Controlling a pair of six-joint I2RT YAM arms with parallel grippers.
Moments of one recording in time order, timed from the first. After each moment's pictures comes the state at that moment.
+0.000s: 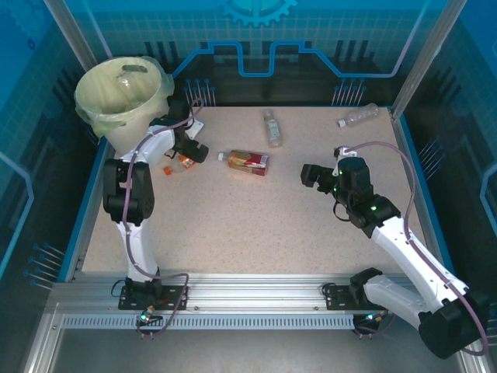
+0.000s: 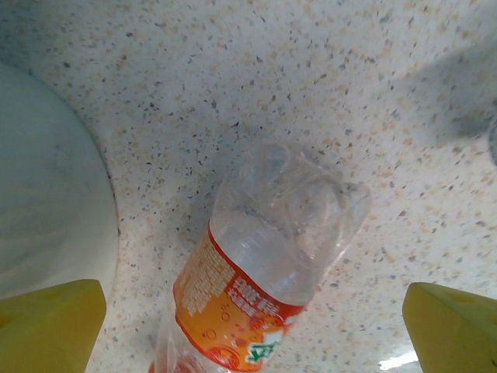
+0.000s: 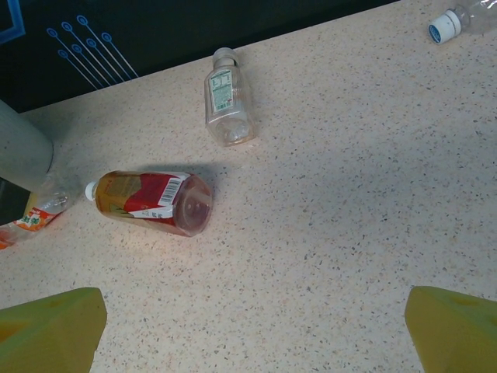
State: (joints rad) left arm -0.07 2.06 1.68 -0.75 -0.03 0.35; right arm 0.39 0.96 0.80 -0.38 0.13 0.48
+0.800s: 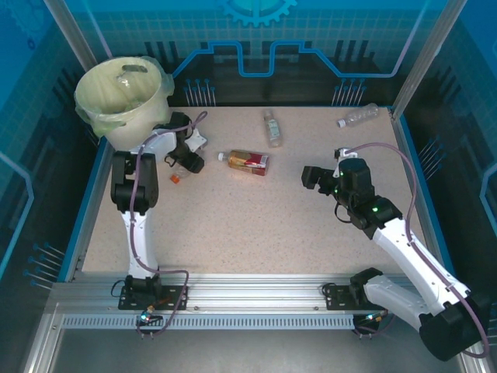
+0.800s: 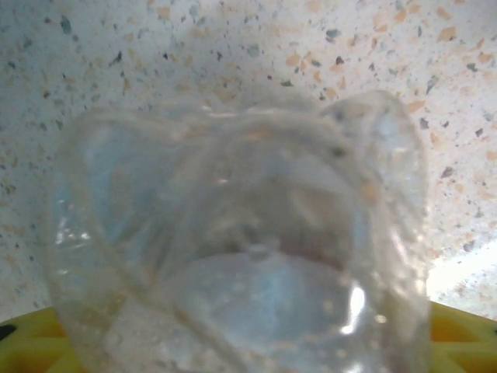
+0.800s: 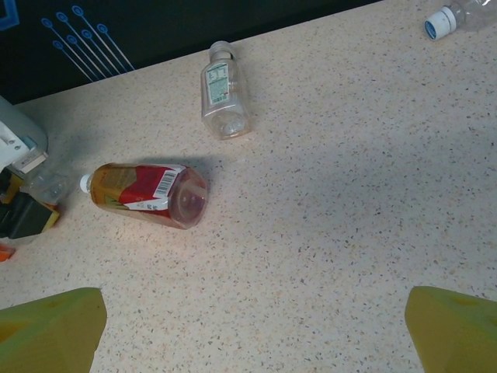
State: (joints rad) left arm -0.04 2.20 1.67 -0.77 0.06 0.49; right arm 0.39 0.94 0.80 -0.41 0.12 0.47
